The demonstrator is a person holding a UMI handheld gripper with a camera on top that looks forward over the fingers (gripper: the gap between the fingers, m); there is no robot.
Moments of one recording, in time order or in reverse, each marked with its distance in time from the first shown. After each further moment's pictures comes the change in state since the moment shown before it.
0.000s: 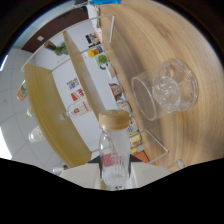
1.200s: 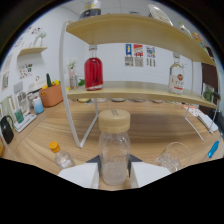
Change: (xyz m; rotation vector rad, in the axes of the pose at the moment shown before) arm 0.126 -0.020 0.007 -0.189 0.540 -1.885
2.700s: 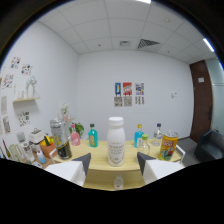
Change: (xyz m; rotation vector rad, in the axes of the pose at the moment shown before) arm 0.118 -0.340 -0.184 0.302 0.054 0.022
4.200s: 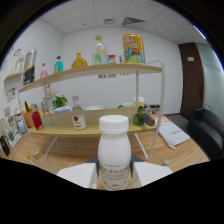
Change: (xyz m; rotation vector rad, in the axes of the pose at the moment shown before) arm 0.113 0.271 0.000 -0.213 0.126 0.049
